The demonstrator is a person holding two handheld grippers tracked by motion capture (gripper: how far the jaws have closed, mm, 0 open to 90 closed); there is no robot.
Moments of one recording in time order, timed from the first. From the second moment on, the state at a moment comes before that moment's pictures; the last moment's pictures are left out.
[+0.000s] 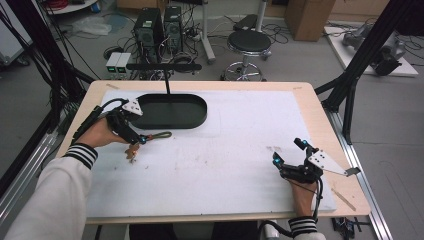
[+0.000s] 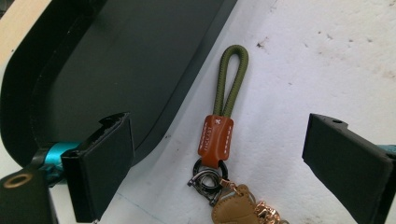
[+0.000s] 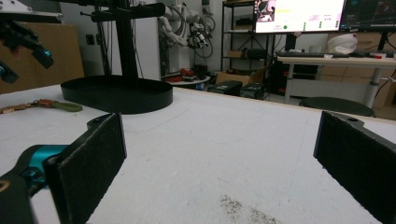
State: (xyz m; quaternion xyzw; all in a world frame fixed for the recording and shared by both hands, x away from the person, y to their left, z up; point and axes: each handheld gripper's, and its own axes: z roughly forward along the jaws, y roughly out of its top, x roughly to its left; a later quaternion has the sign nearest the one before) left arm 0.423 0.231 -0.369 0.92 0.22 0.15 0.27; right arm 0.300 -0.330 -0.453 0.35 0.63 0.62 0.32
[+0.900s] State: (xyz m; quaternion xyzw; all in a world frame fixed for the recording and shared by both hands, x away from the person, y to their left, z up) left arm 0.434 0.215 -0.395 0.94 0.23 0.12 0.21; right arm 0.301 -0.331 -0.453 0.35 0.63 0.62 0.32
